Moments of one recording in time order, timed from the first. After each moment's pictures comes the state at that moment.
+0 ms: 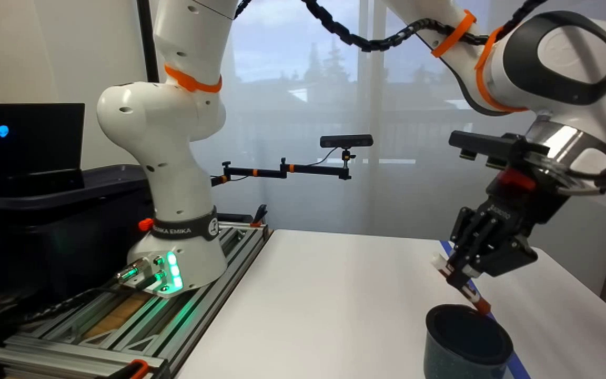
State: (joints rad) arm -0.10 0.43 -0.06 -1.83 -0.18 1.74 -0.21
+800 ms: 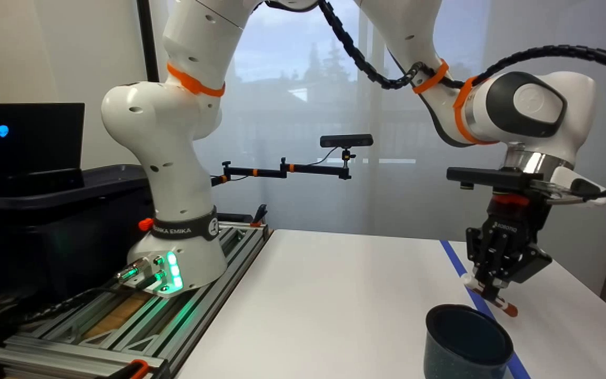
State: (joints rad) arm 0.02 0.53 -0.02 -1.84 -0.35 2.01 -0.15
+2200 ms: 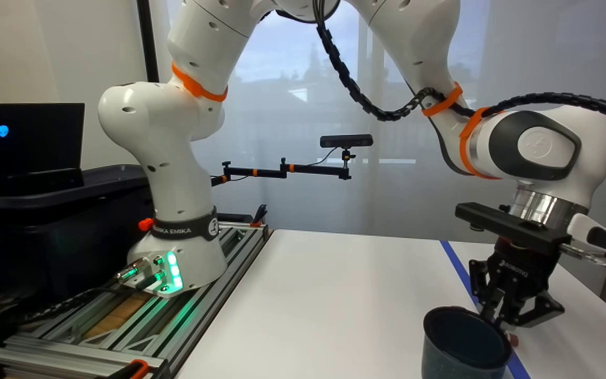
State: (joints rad) arm -0.06 0.62 -0.01 -1.82 -0.30 2.13 -0.38
